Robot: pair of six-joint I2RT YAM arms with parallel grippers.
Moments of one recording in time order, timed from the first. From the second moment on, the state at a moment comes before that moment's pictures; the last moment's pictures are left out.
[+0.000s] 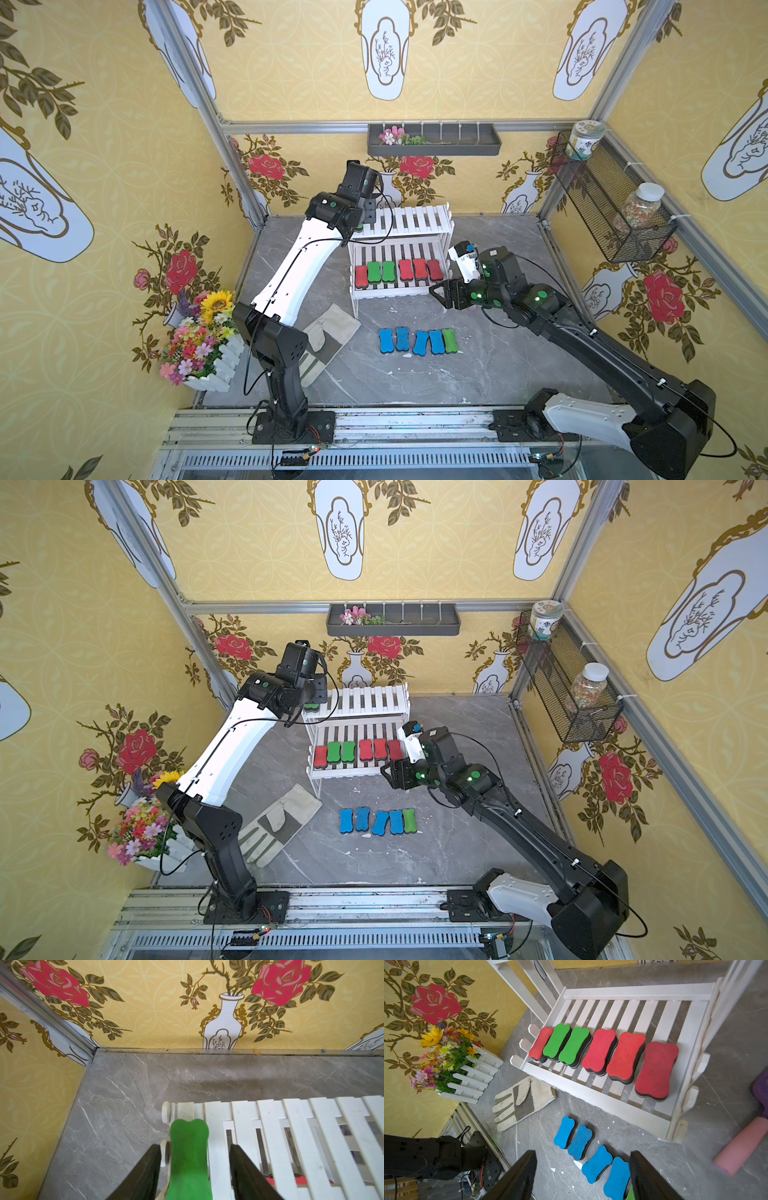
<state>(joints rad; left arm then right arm) -0.49 1.85 2.15 -1.06 -0.41 -0.32 0.59 1.15 1.04 -0.53 -0.25 0.33</state>
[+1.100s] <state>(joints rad) -0.49 1.84 2.03 -1.01 -0.45 -0.32 0.59 1.14 1.04 -0.54 -0.18 0.31</state>
